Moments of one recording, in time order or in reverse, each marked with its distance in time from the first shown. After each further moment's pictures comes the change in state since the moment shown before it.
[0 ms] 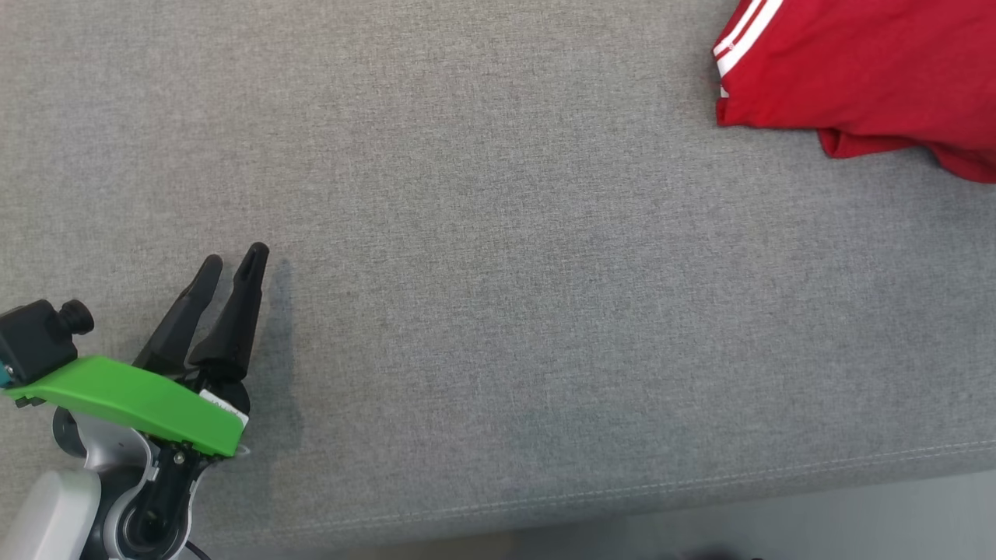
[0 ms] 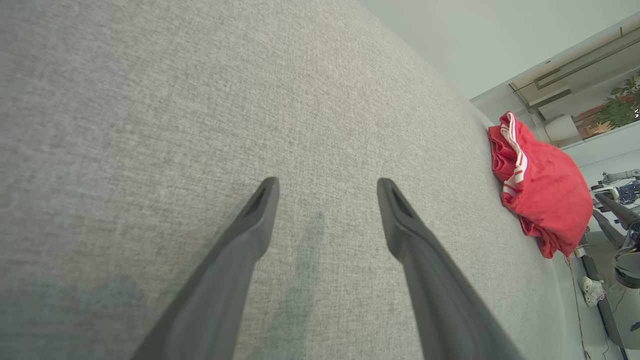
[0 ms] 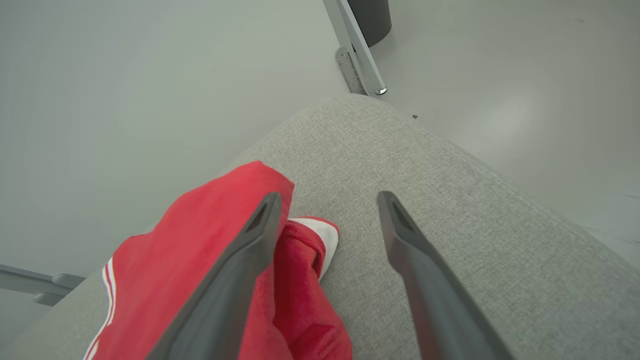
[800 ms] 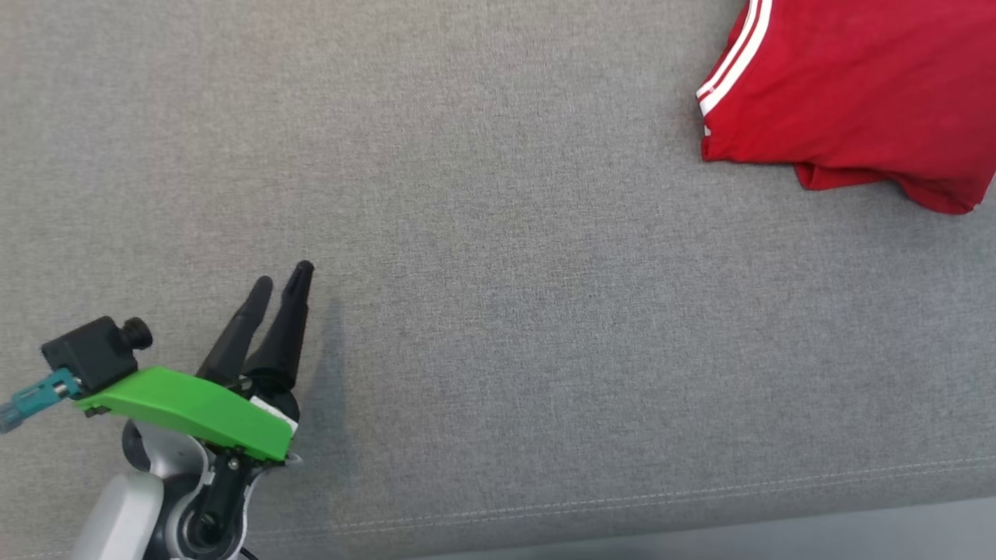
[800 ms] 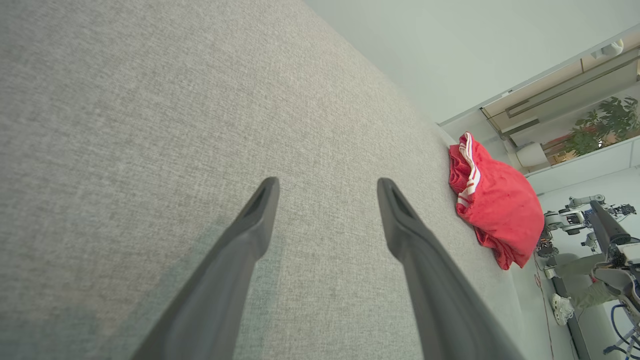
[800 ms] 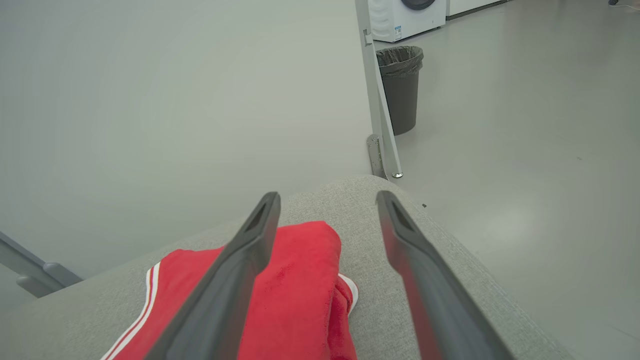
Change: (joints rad) left arm 0.000 -0.097 -0.041 0.077 -0.011 -0.007 -0.033; right arm 0.048 -0.014 0.092 -0.018 -0.170 0.048 -0.225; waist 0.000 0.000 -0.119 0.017
